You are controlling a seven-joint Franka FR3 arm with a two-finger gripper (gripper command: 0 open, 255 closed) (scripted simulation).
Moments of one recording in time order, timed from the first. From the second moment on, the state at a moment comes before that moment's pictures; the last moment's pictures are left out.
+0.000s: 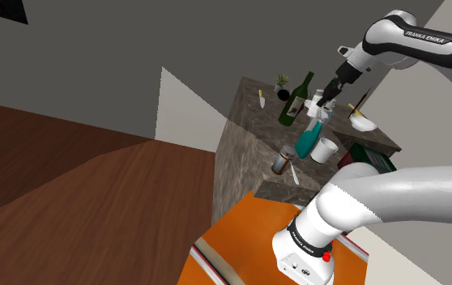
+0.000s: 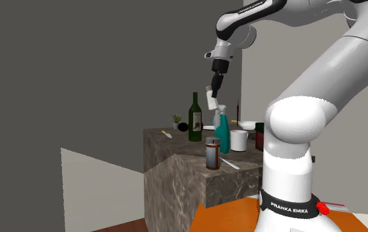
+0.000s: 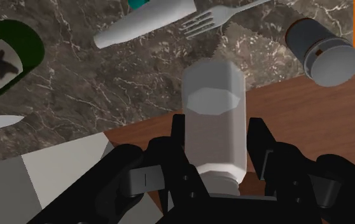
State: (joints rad) arm -0.12 -0.74 -0.71 -2.26 -0.29 1.79 -0.99
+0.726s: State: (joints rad) arm -0.21 -0.81 -0.88 -2.16 -0.40 1.66 -1.22
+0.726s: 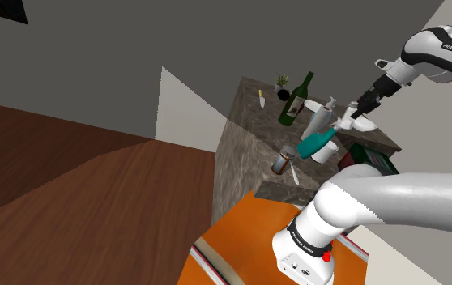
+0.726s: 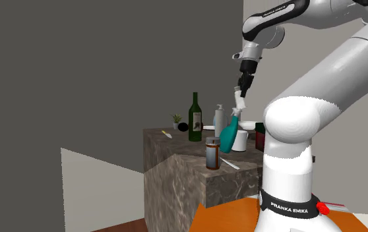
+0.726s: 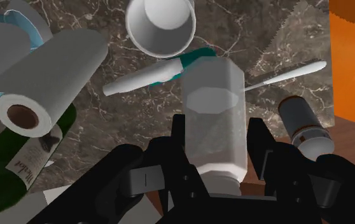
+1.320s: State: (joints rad) arm -0.19 -0.80 -1.05 -1.97 -0.46 1.57 -1.42
